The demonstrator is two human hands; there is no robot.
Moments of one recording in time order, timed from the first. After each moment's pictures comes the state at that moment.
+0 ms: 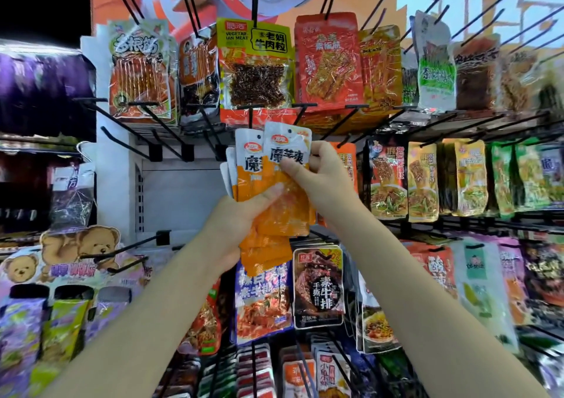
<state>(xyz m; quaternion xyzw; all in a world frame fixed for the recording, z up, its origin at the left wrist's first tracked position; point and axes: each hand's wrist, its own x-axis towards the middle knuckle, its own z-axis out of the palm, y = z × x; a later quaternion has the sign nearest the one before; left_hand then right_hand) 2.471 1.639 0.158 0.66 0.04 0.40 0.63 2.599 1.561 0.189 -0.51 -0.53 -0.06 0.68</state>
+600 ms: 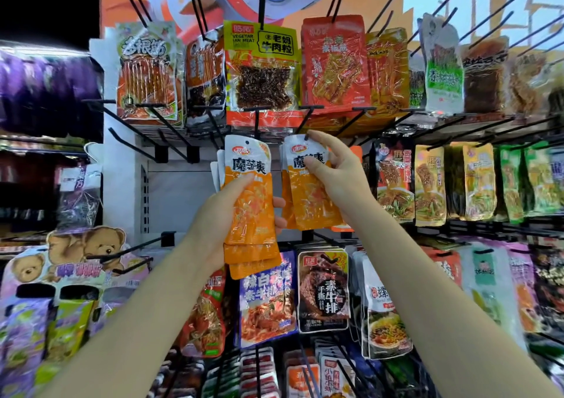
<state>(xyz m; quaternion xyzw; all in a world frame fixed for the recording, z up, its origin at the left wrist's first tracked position) 2.458 1.656 0.162 0.64 0.02 0.39 0.66 2.640 1.577 0.198 -0.49 -0.55 -0.12 0.67</state>
